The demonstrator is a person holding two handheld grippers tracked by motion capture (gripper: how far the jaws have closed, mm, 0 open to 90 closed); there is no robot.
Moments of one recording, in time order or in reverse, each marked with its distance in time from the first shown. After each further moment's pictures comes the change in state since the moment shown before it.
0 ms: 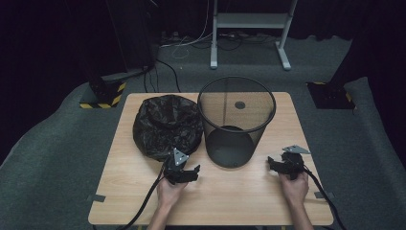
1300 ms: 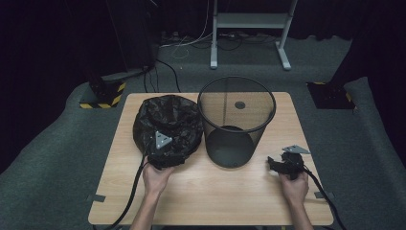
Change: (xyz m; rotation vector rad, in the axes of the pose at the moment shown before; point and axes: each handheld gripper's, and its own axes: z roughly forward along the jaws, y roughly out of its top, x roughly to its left) left arm 0.043 0.049 -0.041 -0.069 0.048 -0.066; right arm 0.000 0.000 0.000 0.000 0.002 0.000
